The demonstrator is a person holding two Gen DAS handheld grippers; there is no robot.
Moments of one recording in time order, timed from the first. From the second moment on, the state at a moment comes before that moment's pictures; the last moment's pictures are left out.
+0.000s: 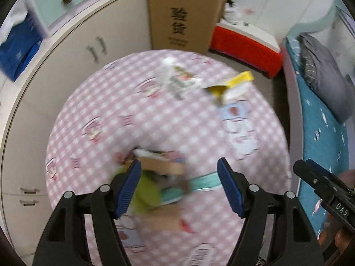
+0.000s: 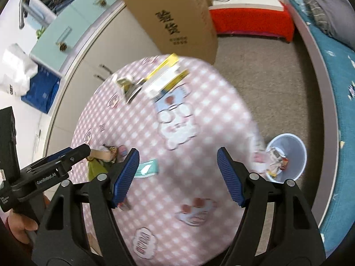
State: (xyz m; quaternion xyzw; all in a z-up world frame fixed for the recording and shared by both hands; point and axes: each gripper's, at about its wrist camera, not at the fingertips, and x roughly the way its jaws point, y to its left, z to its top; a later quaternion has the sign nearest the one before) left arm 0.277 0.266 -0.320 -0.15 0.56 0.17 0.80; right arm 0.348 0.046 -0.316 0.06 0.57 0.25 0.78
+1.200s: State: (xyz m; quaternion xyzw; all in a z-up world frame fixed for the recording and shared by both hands) left arm 0.228 0.355 -0.343 -0.12 0.57 0.13 0.80; right arm 0.305 0.254 -0.386 -0.11 0.58 0.36 0.73
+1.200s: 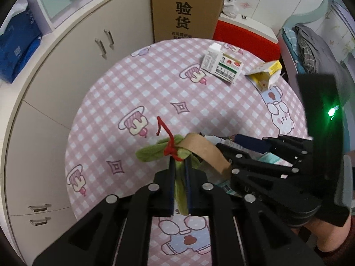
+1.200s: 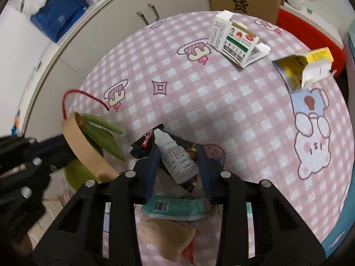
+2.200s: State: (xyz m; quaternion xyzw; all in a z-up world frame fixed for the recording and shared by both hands) left arm 0.323 0.133 -0.220 -0.08 0.47 0.08 0.88; right arm 0.378 -0.005 -0.268 0.00 0.53 0.31 0.79
